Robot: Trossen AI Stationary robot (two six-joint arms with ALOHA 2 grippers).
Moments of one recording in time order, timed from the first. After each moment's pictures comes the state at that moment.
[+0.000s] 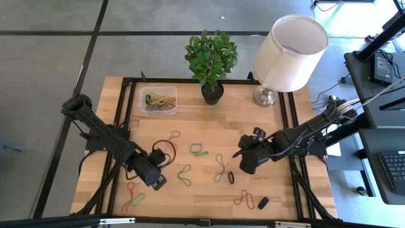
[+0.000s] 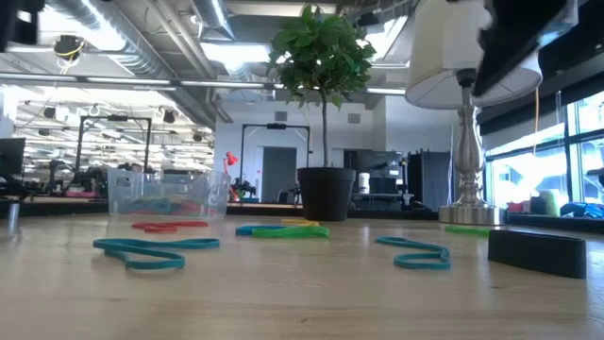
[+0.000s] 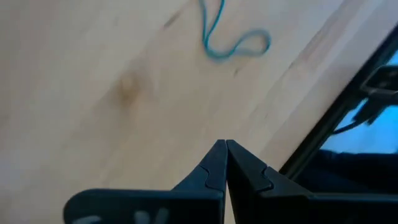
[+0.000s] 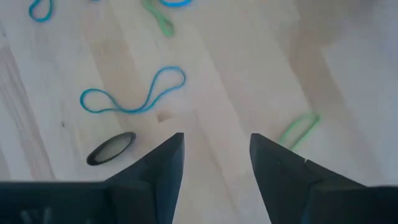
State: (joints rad) left arm -0.67 1.41 1.08 -0.87 -0.11 -1.43; right arm 0.48 1.41 1.13 -0.95 0.39 0.82
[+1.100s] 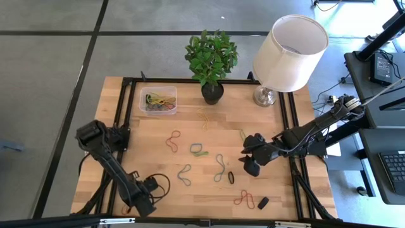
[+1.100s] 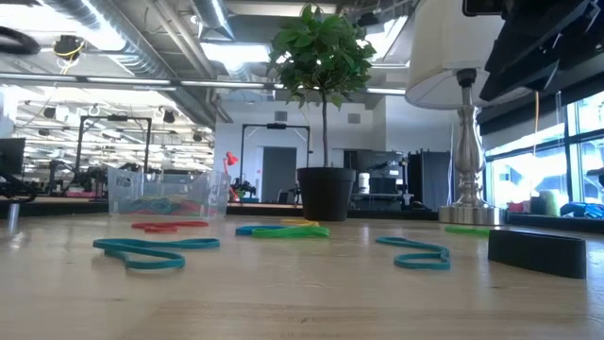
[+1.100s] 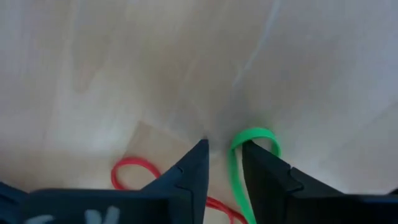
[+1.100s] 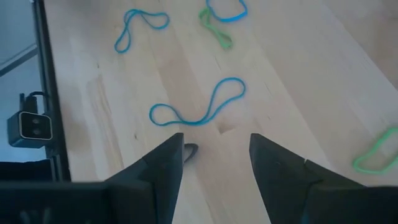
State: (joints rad) left arm -0.94 1.86 1.12 -0.88 0.11 -1.48; right arm 0.49 1.23 0.86 -0.56 0.29 0.89
